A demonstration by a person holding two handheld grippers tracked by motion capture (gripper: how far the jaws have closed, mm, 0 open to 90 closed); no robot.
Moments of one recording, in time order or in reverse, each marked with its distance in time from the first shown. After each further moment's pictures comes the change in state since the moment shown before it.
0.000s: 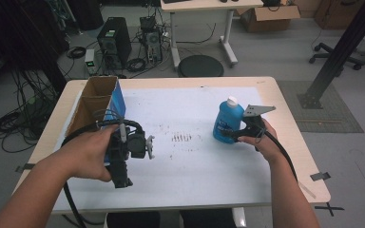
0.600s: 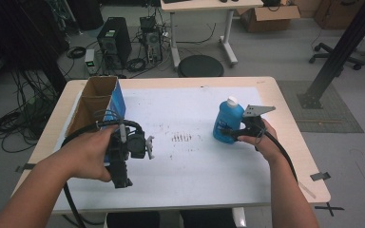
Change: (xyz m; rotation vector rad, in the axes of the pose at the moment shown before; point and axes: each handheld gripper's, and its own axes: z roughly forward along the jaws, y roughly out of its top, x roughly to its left) left arm 0.000 -0.001 0.002 -0.001 -0.001 -0.004; right arm 0.001 0.001 0.000 0.000 0.004 -0.013
